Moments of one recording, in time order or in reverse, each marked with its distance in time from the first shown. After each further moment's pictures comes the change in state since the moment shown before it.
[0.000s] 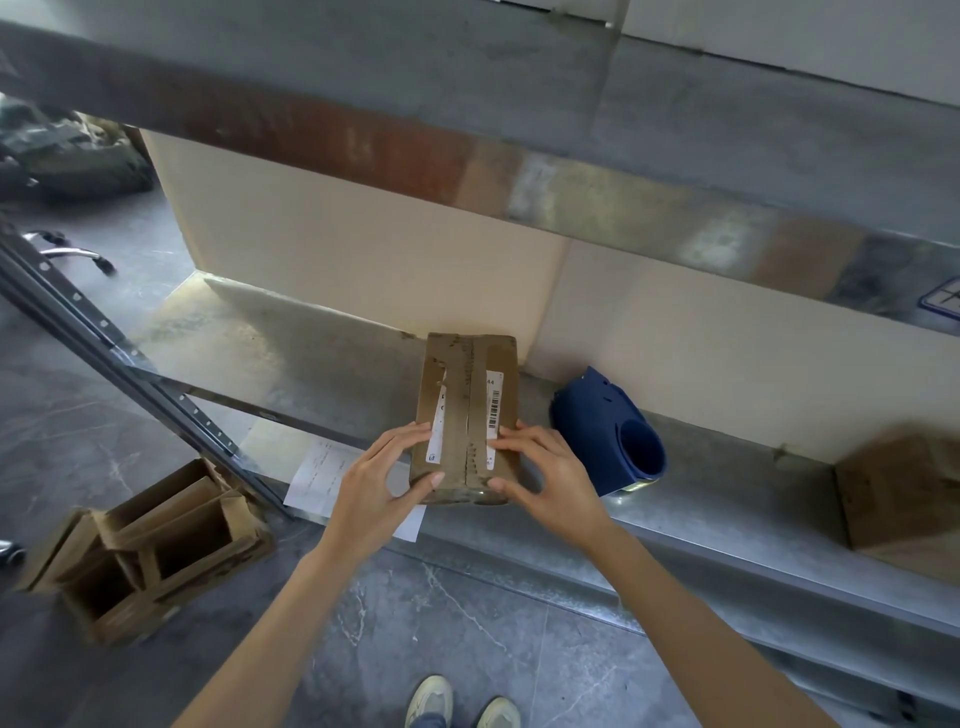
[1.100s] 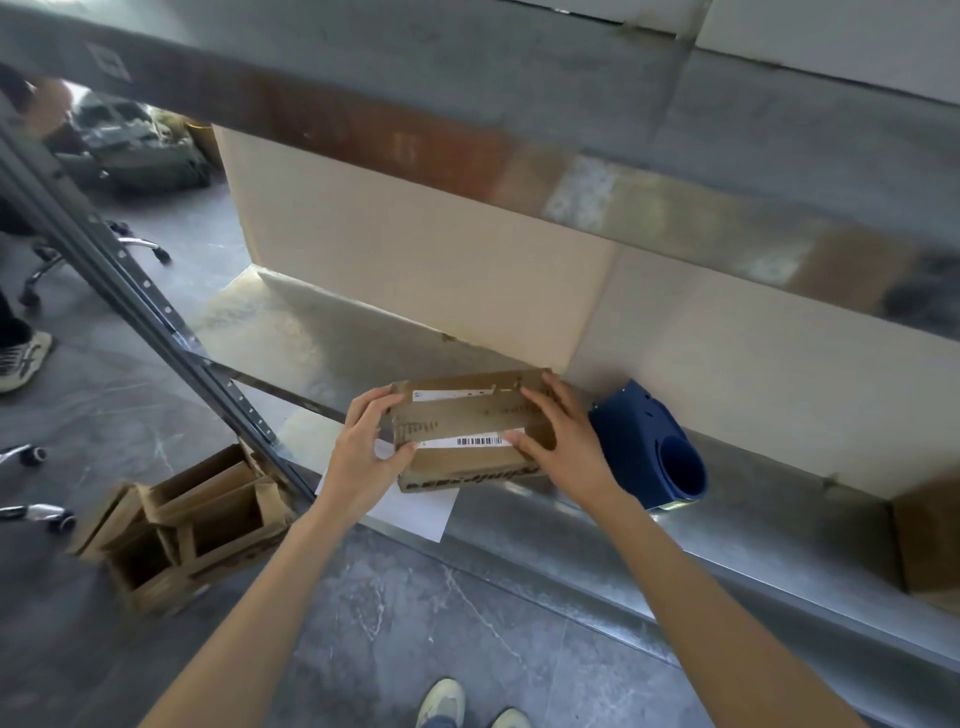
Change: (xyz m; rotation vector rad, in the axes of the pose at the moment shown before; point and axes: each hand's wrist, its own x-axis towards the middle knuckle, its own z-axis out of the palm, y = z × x) left_hand 0.019 -0.031 -0.042 0.029 0.091 -0.176; right_hand 0.058 -0.003 0.010 -0.055 -0.100 0.200
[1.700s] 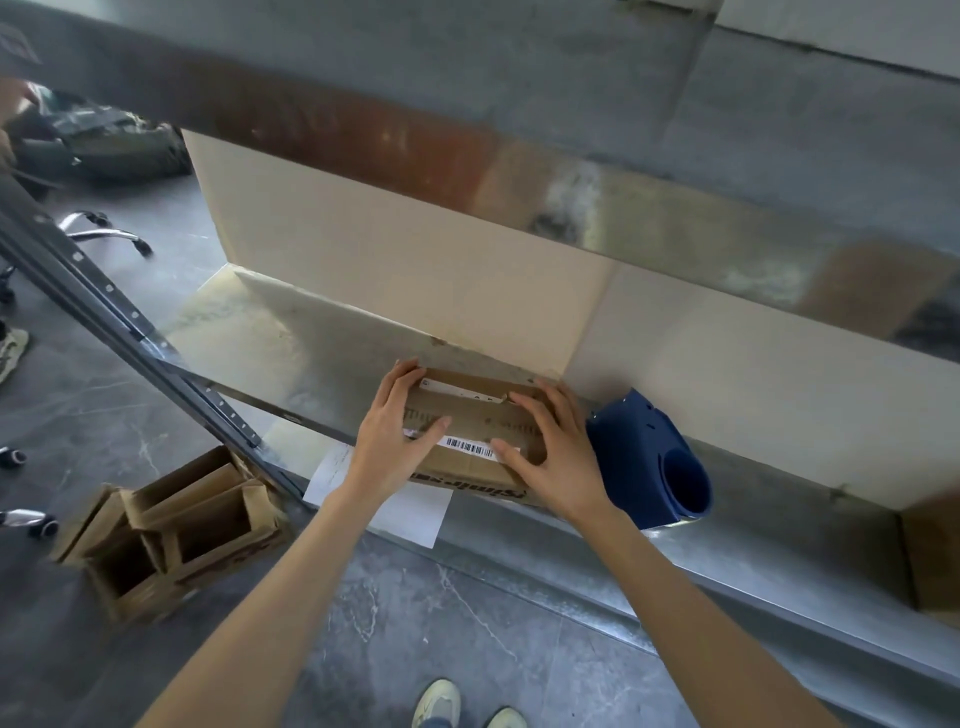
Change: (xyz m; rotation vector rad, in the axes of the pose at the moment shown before) left_hand 0.048 0.010 0.038 0.014 0.054 0.111; right_hand 0.010 0.005 0.010 -0.092 0.103 -0.077
